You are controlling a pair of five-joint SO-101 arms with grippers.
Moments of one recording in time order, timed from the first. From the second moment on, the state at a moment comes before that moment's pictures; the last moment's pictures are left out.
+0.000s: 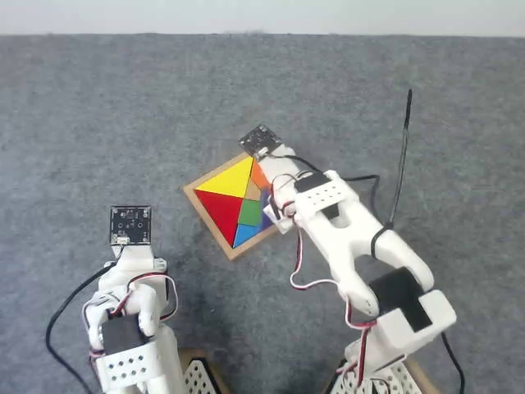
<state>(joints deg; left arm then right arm) -22.0 -102.8 97.0 72.0 -7.6 -29.6 6.8 28.8 44.3 14.7</state>
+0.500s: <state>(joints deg) -22.0 -102.8 97.0 72.0 -7.6 -35.7 -1.3 28.9 44.1 13.1</state>
